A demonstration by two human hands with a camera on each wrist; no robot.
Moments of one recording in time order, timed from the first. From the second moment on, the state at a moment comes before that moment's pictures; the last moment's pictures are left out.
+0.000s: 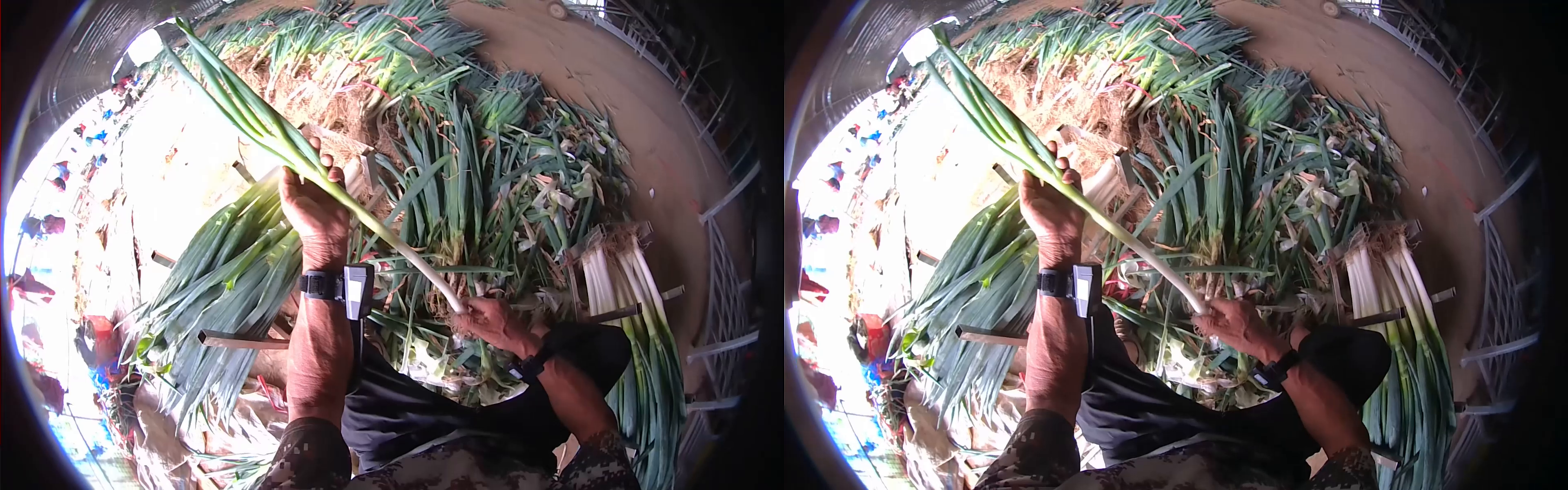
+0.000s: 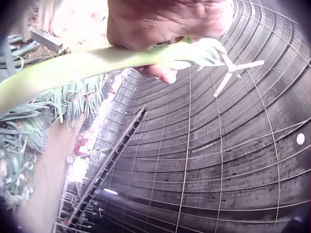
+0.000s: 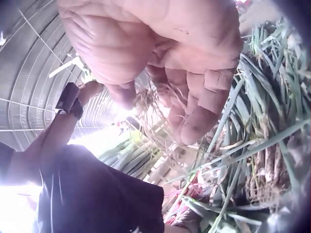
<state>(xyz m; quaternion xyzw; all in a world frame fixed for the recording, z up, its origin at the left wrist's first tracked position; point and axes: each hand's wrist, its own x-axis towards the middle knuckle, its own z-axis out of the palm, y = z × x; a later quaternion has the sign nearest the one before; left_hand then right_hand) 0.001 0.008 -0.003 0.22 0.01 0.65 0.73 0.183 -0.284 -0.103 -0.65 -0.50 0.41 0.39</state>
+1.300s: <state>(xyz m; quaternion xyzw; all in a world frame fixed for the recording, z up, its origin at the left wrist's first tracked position) -0.549 -0.366 -0.127 0.27 0.71 0.64 0.10 0.201 -0.274 -0.184 -0.66 -0.58 0.45 0.15</state>
